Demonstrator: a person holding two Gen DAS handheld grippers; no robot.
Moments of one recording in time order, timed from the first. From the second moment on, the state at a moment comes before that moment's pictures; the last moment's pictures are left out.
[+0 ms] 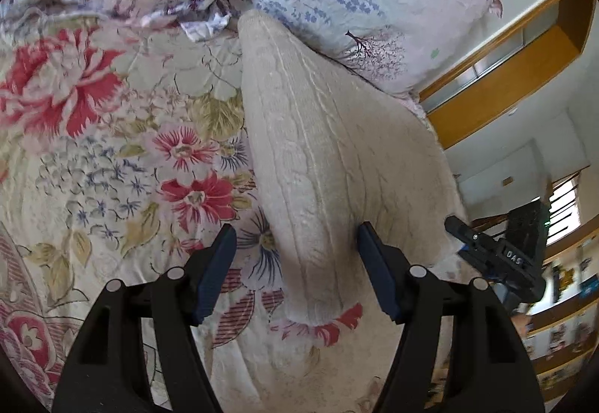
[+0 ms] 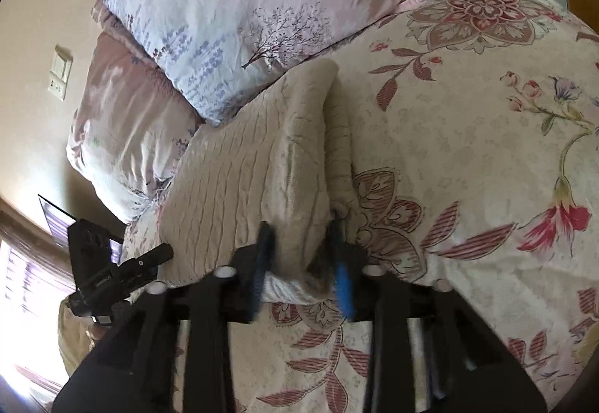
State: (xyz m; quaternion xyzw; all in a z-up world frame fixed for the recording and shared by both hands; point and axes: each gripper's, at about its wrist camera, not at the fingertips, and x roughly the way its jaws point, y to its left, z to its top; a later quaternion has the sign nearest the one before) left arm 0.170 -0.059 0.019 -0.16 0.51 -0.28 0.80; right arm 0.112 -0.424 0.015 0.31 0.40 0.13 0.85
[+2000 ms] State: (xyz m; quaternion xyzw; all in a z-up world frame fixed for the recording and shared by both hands) left arm 0.227 -0.083 0.017 -0.20 0.52 -0.26 0.79; right arm 0.168 -0.416 0.047 0.21 0.37 0.09 0.90
